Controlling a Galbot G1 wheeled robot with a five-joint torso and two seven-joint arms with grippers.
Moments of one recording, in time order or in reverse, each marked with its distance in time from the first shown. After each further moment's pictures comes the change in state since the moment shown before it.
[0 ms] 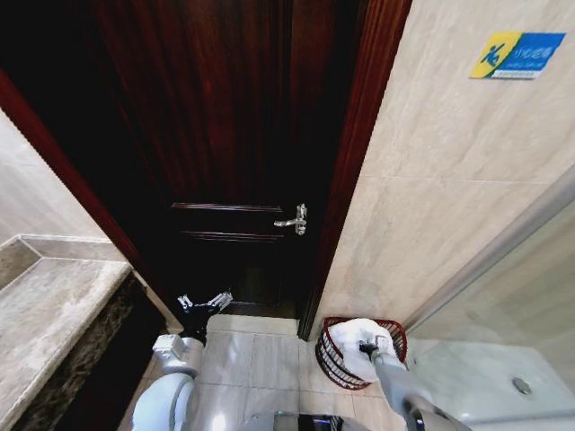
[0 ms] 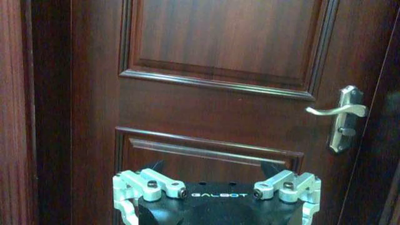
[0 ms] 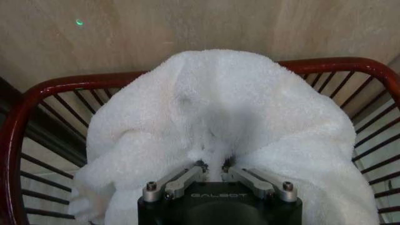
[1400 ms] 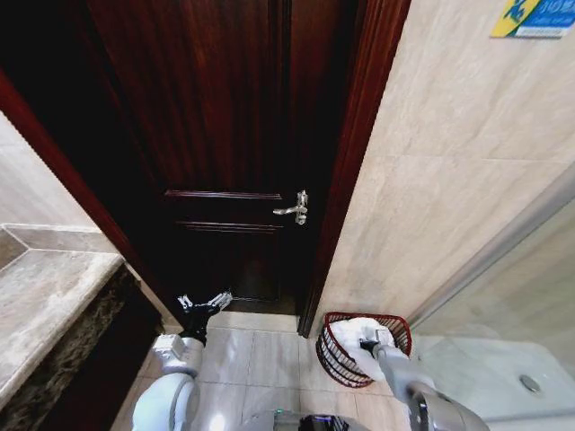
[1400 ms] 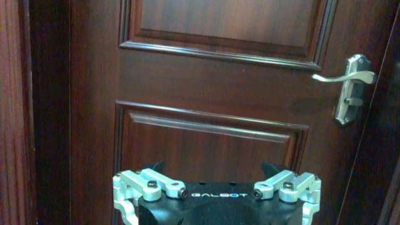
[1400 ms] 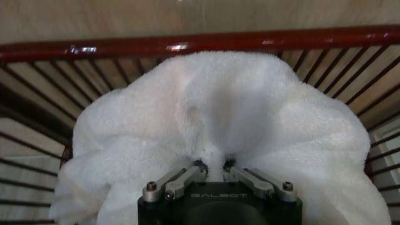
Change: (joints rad) left arm 0.000 0.000 0.000 0.000 0.000 0.000 0.000; right arm 0.069 -0.039 -0.033 -0.011 -0.027 -0.112 -0.076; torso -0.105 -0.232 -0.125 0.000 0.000
